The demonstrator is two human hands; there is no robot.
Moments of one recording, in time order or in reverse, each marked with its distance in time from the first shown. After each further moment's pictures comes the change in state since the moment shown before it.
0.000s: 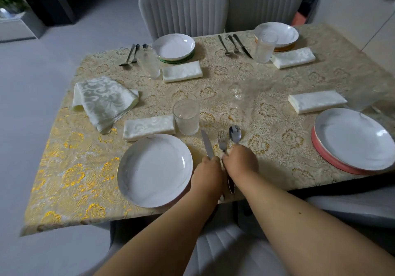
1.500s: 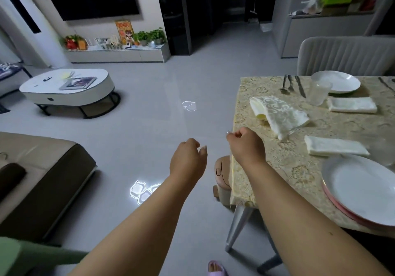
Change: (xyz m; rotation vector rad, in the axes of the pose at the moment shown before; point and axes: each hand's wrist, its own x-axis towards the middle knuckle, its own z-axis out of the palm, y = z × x) left_hand -0.228 -0.492 -0.207 -0.335 0.622 -0.454; right_hand -0.239 -0.477 0.112 0.539 -0.048 -0.374
